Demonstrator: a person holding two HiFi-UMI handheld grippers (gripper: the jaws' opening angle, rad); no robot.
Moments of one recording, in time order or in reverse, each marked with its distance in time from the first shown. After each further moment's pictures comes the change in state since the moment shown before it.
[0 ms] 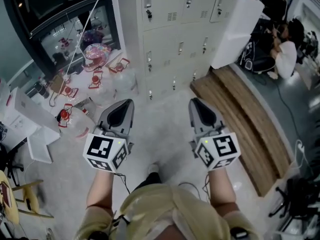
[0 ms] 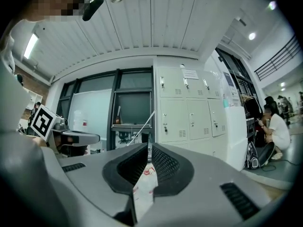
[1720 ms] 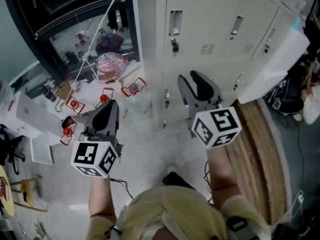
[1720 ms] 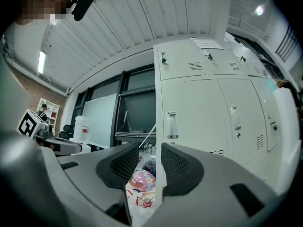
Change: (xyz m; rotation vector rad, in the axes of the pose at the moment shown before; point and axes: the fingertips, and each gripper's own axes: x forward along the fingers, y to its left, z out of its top) left arm 0.204 0.241 0.028 -0.069 -0.002 0.363; right arm 0.405 -0.097 0.058 0.003 -0.086 0.290
